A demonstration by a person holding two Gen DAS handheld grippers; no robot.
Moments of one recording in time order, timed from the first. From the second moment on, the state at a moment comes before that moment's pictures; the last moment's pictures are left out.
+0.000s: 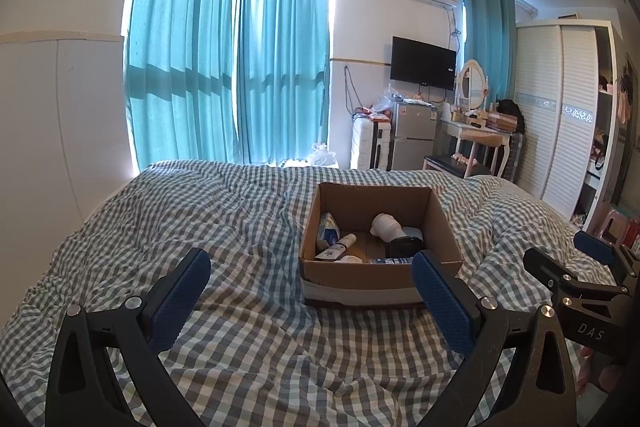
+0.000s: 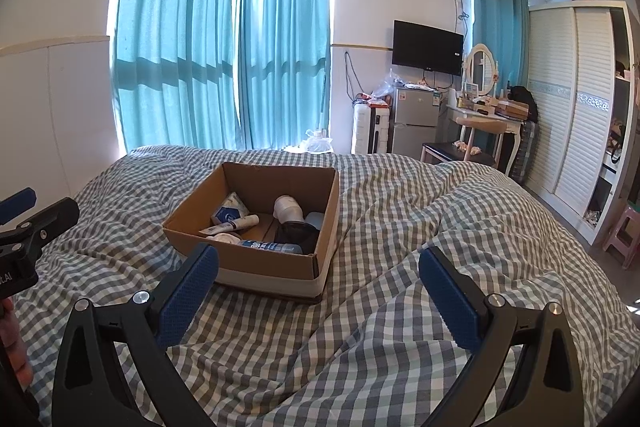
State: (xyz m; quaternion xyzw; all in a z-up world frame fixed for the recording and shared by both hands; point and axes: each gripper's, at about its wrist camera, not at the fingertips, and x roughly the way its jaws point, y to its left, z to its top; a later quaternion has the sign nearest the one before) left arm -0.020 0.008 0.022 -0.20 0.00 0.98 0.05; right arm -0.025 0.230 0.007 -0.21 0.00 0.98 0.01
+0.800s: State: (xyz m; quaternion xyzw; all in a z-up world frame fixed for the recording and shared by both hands) left arm -0.017 0.012 0.020 -0.20 0.00 0.98 0.06; right arm -0.025 0.232 0.007 -0.22 0.00 0.98 0.01
